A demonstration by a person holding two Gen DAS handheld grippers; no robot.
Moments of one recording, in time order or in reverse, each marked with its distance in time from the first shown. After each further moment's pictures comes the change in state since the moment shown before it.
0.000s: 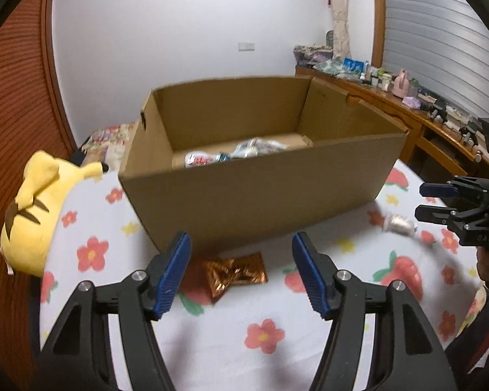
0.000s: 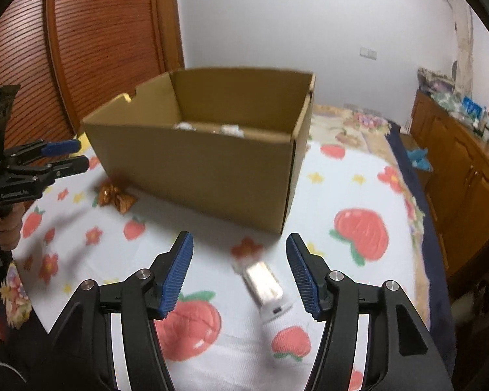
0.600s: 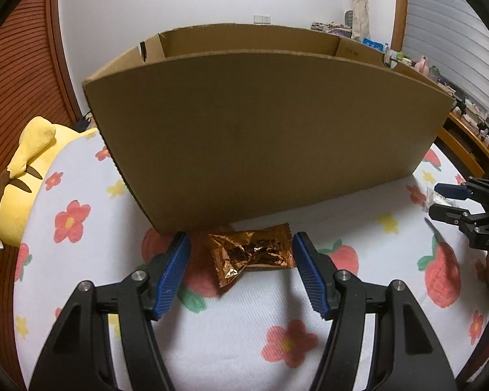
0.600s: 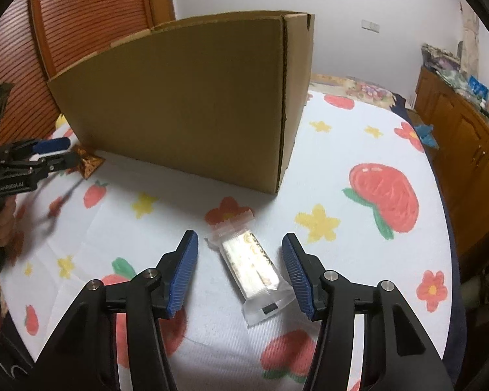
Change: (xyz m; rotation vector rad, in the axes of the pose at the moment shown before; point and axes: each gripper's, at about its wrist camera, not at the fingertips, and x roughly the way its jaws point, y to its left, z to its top) left arm 0.054 0.010 -0.024 -0.047 0.106 0.032; right arm 0.053 -0.015 -0.024 -0.003 0.094 -0.015
